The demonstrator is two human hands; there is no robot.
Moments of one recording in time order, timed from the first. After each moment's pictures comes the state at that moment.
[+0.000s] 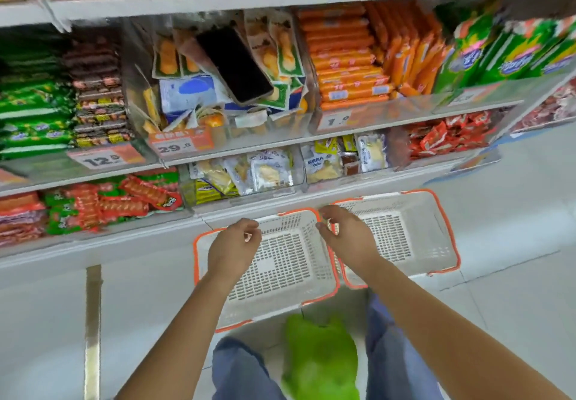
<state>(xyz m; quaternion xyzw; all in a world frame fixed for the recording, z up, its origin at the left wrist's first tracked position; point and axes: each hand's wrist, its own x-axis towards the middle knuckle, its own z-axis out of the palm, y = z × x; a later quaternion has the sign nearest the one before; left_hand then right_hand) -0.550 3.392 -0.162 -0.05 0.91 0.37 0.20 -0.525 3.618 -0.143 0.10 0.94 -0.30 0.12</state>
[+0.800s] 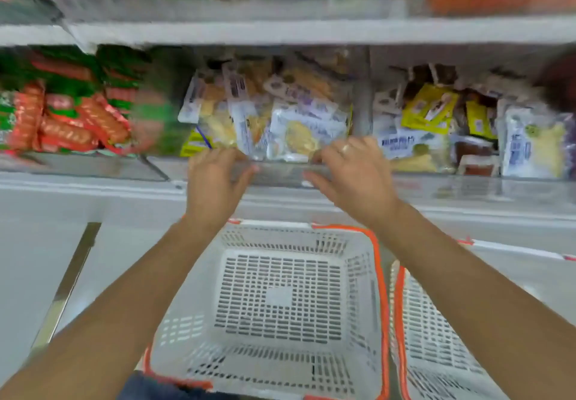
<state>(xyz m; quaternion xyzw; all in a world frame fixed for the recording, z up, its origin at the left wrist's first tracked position) -0.658 3.403 -0.413 -0.01 0.97 0.18 -0.19 -0.703 3.632 -0.405 -0.33 0.90 -0.12 -0.27</state>
